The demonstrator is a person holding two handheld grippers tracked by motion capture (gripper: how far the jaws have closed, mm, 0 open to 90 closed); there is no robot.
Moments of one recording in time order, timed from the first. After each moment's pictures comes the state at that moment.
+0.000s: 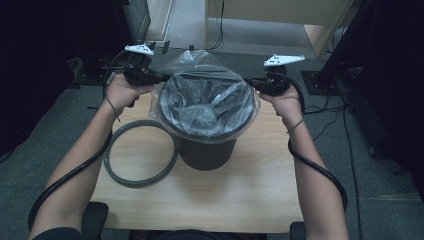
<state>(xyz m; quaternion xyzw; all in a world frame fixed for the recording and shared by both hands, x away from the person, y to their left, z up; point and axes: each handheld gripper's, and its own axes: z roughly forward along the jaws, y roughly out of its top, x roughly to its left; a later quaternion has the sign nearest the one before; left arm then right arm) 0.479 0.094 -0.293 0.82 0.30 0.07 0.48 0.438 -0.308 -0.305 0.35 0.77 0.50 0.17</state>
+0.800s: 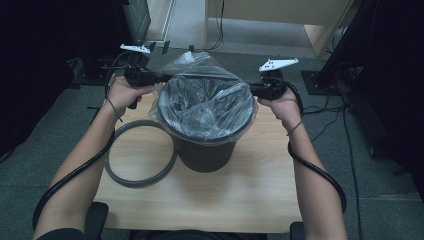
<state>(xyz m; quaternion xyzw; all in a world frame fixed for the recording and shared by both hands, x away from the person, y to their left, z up) 0.486 0.098 -0.300 0.80 0.32 0.01 0.51 0.437 -0.303 -0.315 0.33 0.80 0.47 0.15</state>
